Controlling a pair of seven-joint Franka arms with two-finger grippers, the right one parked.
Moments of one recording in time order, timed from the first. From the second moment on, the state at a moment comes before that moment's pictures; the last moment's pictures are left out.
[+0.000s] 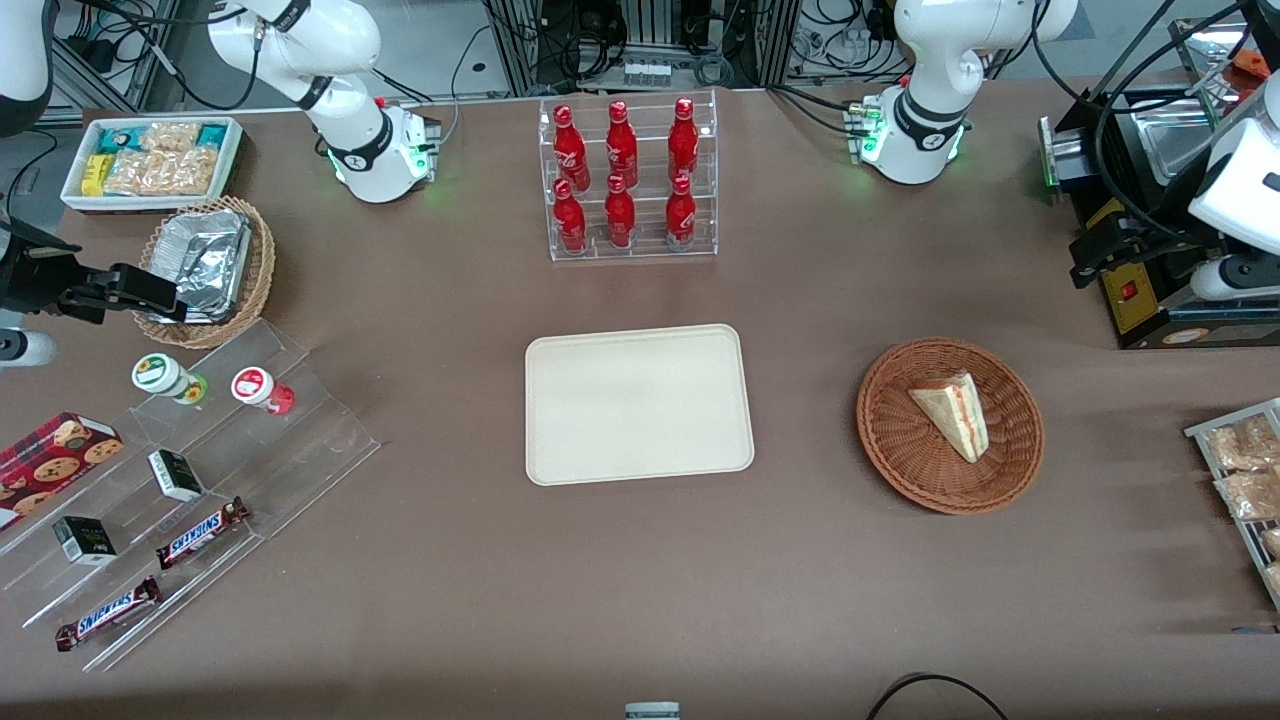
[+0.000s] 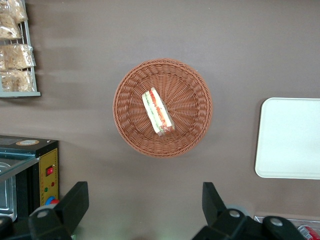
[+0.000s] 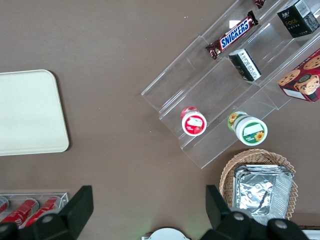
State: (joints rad) arm -0.03 -0.01 -0.06 -1.50 0.04 1.49 -0.18
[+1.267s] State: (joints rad) arm -0.03 0.01 -0.06 -1.99 0.04 1.99 -0.54
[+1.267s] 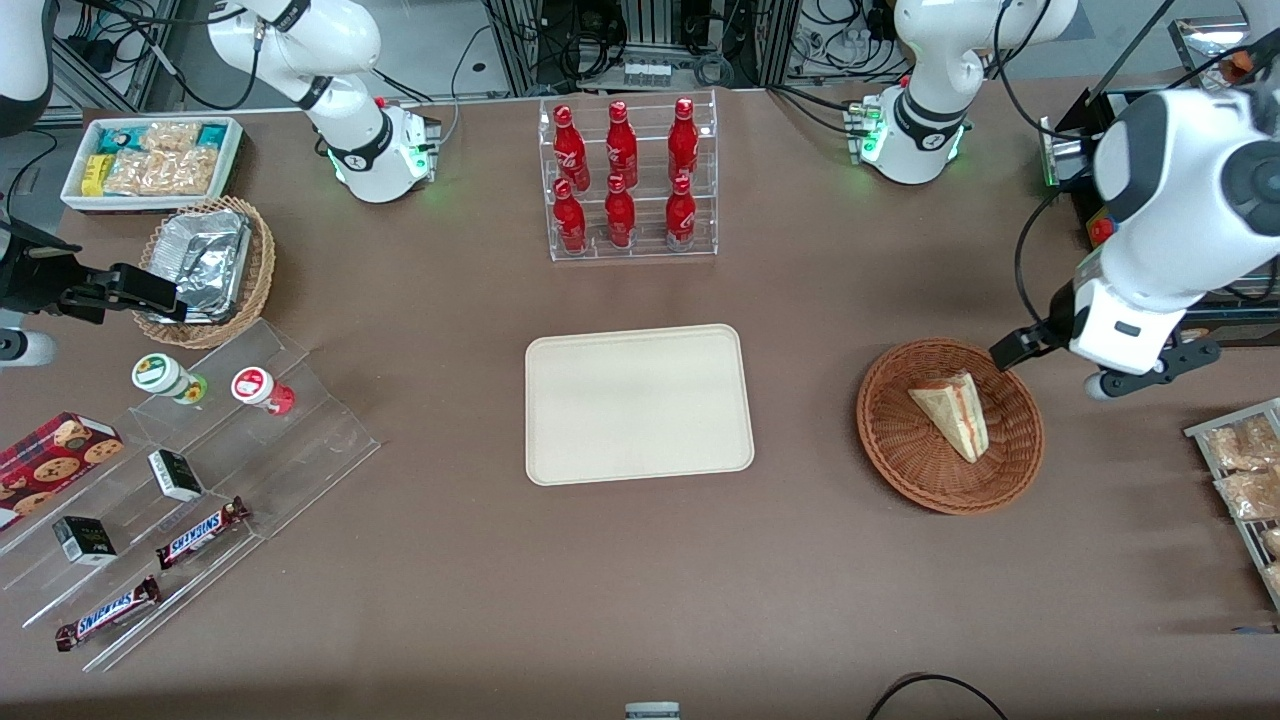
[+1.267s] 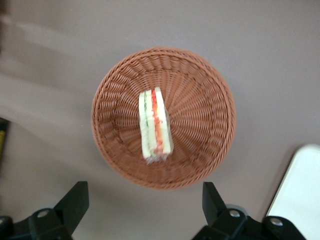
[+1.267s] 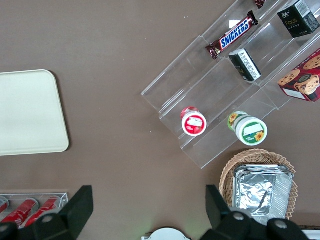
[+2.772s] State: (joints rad) arm -0.03 0.26 -0.06 -2.22 0.07 2.44 -0.60
